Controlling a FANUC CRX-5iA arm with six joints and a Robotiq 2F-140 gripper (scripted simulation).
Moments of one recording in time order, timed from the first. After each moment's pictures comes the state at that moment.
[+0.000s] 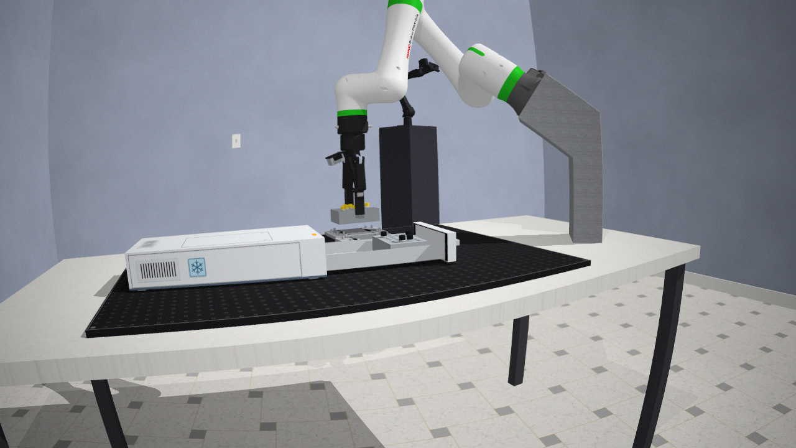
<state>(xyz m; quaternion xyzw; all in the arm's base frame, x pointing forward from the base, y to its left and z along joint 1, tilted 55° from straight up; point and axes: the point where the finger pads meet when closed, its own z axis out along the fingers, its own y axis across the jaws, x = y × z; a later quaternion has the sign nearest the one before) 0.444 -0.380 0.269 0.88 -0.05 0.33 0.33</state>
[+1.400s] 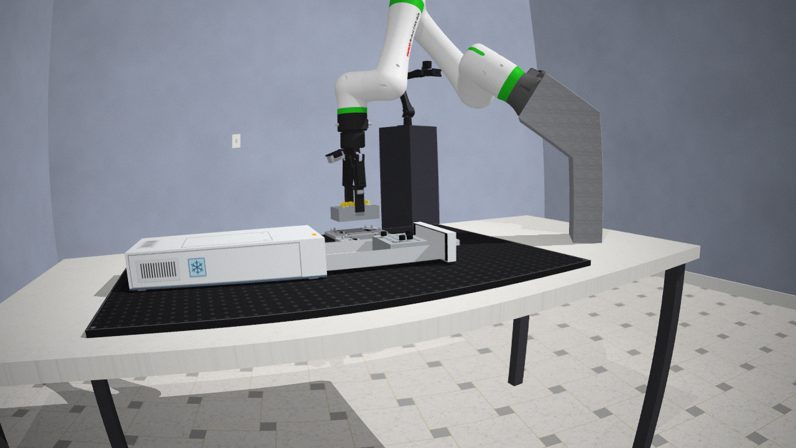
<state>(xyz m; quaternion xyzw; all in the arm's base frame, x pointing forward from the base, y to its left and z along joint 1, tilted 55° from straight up) 0.440 -0.375 0.273 0.88 -0.05 0.33 0.33</state>
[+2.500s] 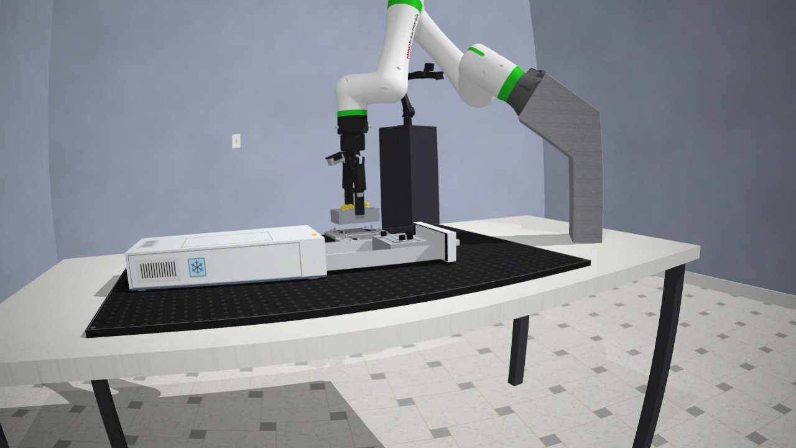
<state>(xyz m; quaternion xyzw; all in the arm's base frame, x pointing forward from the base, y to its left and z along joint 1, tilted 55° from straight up) 0.444 -0.380 0.269 0.88 -0.05 0.33 0.33</state>
